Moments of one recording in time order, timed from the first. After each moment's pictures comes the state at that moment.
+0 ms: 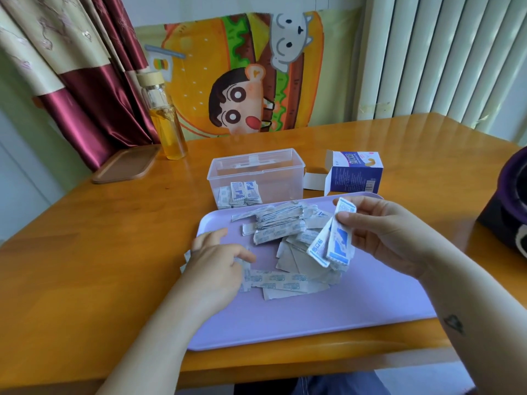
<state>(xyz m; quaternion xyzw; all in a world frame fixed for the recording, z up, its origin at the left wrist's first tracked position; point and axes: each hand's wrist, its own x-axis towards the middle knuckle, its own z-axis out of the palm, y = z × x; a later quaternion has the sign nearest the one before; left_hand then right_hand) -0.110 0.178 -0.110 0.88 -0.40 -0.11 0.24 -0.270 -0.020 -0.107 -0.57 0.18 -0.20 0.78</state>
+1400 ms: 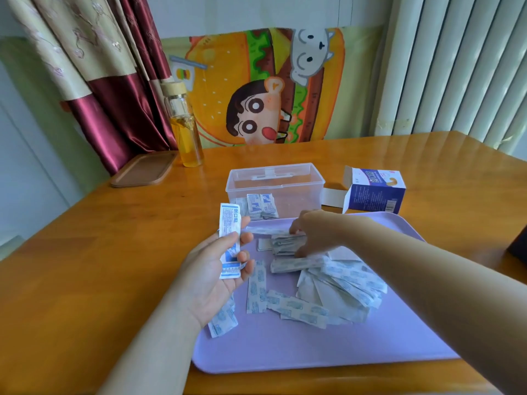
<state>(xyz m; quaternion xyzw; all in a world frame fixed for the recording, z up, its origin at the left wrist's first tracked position) -0.090 0.175 -0.098 0.51 -0.12 -0.36 0.77 -0.143 -0.025 -0.101 -0.98 0.14 0.11 0.03</state>
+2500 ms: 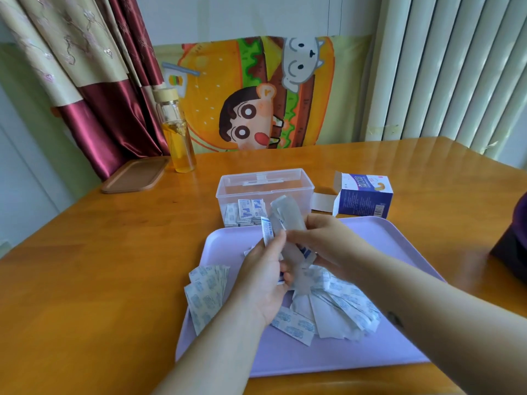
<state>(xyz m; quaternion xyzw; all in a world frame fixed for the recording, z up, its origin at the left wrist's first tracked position) -0.134 0.111 -0.113 0.53 -0.10 -0.39 0.74 -0.189 0.007 -0.097 -0.68 0.26 -0.14 0.67</state>
